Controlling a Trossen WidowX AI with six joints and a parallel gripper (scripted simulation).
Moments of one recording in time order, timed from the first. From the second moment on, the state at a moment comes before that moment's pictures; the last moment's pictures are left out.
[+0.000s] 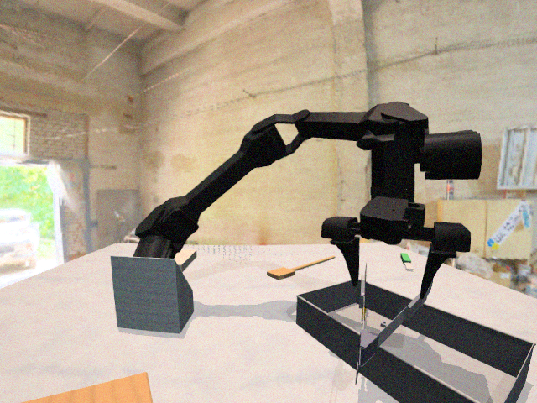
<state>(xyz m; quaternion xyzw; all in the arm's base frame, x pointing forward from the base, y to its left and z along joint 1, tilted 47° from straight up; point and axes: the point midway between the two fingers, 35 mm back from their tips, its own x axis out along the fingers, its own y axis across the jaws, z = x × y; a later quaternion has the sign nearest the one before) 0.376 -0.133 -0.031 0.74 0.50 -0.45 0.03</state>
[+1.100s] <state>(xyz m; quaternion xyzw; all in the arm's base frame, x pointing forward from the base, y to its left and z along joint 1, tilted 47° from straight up) 0.381 -0.092 -0.067 0.74 0.50 -0.45 0.03</state>
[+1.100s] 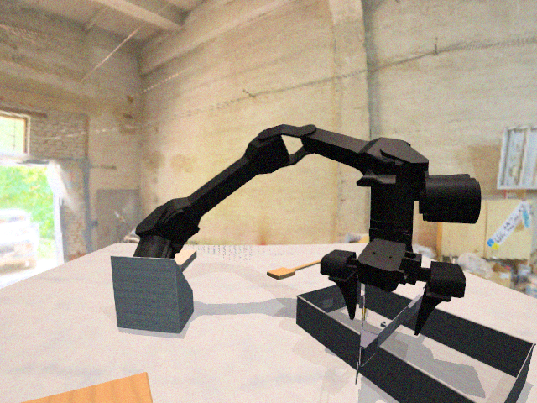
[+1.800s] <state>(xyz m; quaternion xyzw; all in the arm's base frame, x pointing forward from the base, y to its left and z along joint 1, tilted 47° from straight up) 0.381 -0.077 -0.079 0.74 0.51 -0.45 0.03</state>
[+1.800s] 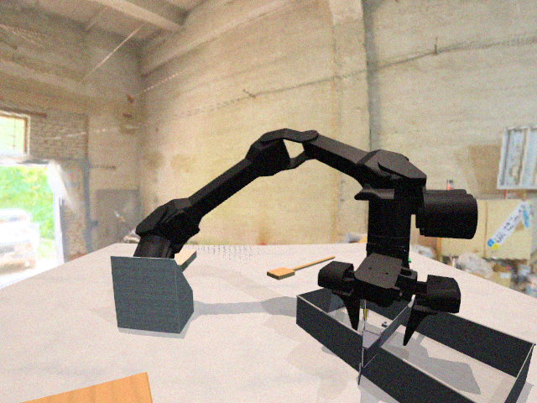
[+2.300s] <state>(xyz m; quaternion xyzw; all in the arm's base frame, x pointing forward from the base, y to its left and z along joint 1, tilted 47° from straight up) 0.381 -0.077 -0.079 0.74 0.51 -0.45 0.03</state>
